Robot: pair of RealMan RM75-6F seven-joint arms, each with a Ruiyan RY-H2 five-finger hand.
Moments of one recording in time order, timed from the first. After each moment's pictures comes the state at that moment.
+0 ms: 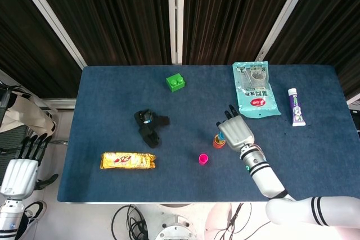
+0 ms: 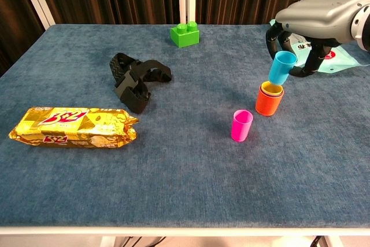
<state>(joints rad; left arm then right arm) -0.07 -1.16 0.00 -1.59 1.59 1.54 0.08 0.88 -1.30 0.09 -1.94 -0.69 1.13 -0.98</state>
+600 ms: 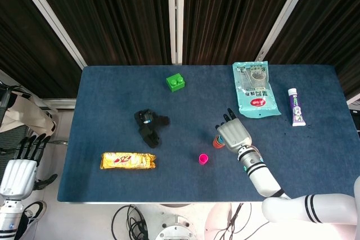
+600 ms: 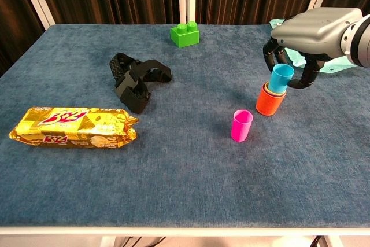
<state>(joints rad) -0.07 -1.17 0.00 -1.58 1.59 1.54 0.06 0.91 -1.35 0.05 -1.88 -0.66 1.12 -0.97</state>
